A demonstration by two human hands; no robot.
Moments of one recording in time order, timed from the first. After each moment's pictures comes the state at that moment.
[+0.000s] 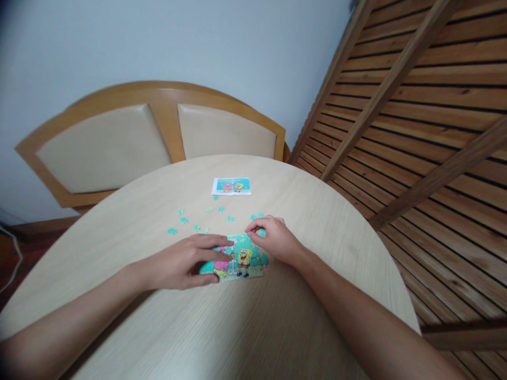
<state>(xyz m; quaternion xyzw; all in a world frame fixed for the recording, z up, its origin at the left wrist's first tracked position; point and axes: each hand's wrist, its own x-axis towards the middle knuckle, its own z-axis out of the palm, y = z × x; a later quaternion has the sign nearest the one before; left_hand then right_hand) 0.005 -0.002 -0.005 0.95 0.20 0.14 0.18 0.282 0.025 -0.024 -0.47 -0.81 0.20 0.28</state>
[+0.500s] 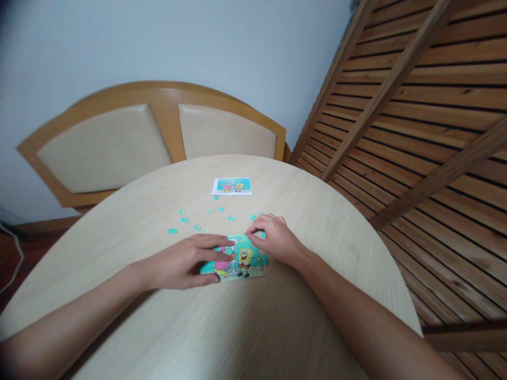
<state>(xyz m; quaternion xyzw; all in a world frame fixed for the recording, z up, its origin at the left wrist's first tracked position) 0.005 -0.001 -0.006 0.95 0.20 0.14 0.18 0.284 0.026 -0.026 -0.44 -0.85 0.15 0.26</state>
